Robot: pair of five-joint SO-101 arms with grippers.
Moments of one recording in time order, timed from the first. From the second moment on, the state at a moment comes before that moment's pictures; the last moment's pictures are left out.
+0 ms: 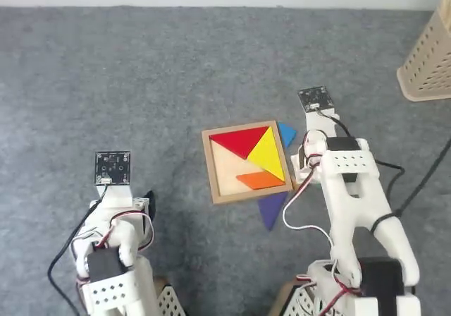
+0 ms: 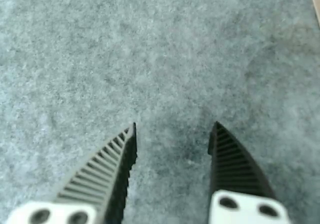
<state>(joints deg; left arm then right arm) -21.1 -103.4 96.8 72.2 -7.3 -7.0 -15.6 44.5 56.2 8.5</state>
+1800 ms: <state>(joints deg) -21.1 -103.4 96.8 72.2 -7.3 -13.5 -23.5 49.0 55.5 14.3</state>
